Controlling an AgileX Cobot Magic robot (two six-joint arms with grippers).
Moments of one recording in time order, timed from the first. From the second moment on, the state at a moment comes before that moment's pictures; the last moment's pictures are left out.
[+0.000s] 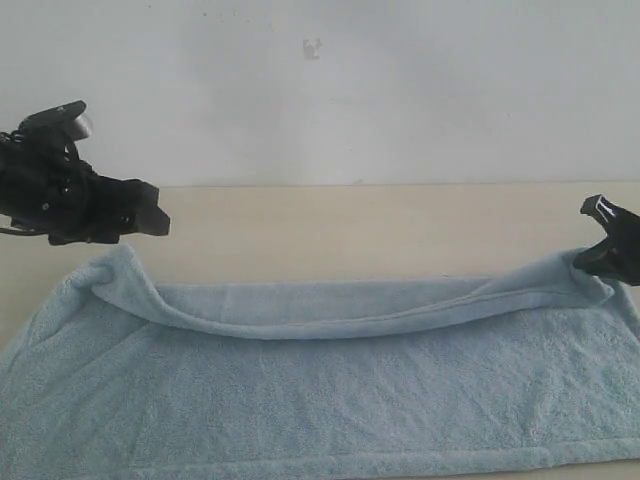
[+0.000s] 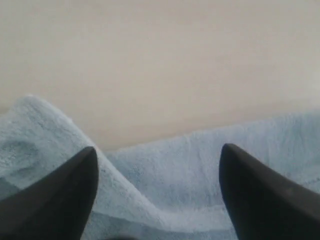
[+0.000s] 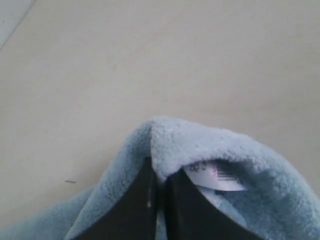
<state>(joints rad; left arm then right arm) -0.05 1.81 -1.14 -0.83 0.47 0.70 -0.33 2.05 -1.14 1.36 0.59 -0.96</state>
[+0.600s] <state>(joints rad) -0.05 1.73 -1.09 -0.61 0.77 0.60 -0.33 1.84 -1.14 1.09 0.80 -0.92</state>
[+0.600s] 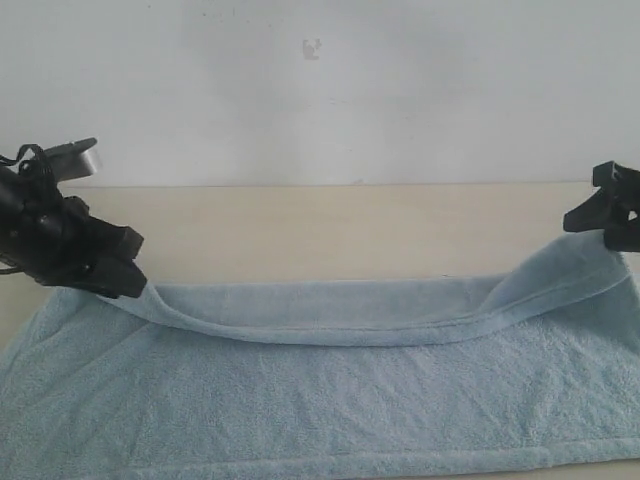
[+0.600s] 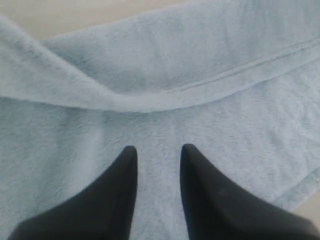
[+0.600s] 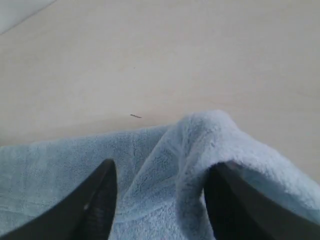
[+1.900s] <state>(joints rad) -0.01 1.55 -0.66 0.22 0.50 -0.24 -0.33 1.73 -0.88 0.42 0.89 -0.42</state>
